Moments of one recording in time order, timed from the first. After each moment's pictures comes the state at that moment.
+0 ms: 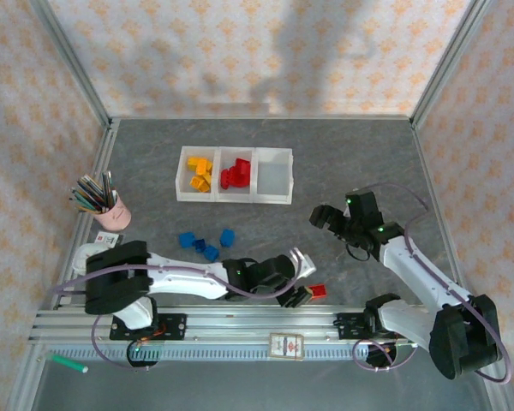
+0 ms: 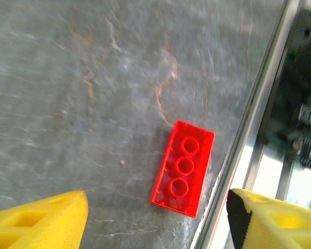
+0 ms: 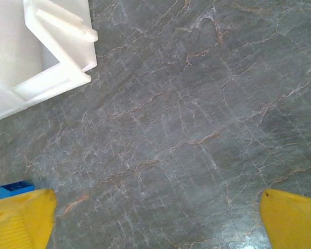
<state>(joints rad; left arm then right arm) -1.28 1.62 0.82 0.06 -0.08 -0.27 0.30 1.05 0.61 -0.45 -0.18 0.70</state>
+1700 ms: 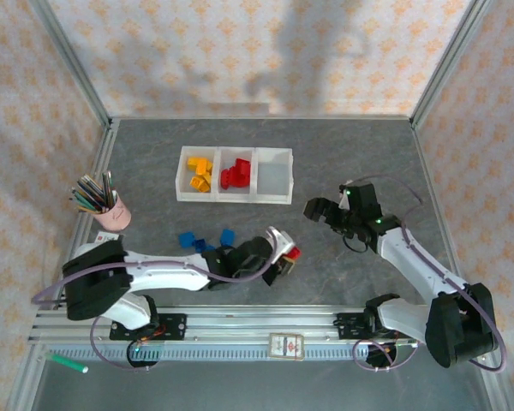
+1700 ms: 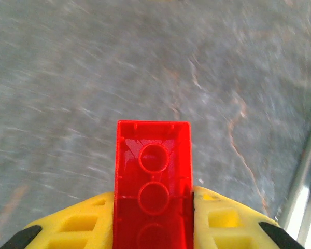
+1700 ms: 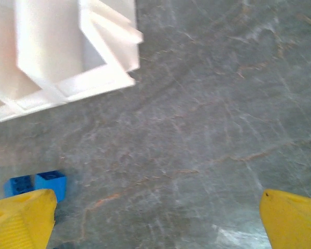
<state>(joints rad) -1.10 1.45 0.69 0.14 -0.12 -0.31 0.29 1.12 0.68 -0.39 -0.31 0.66</state>
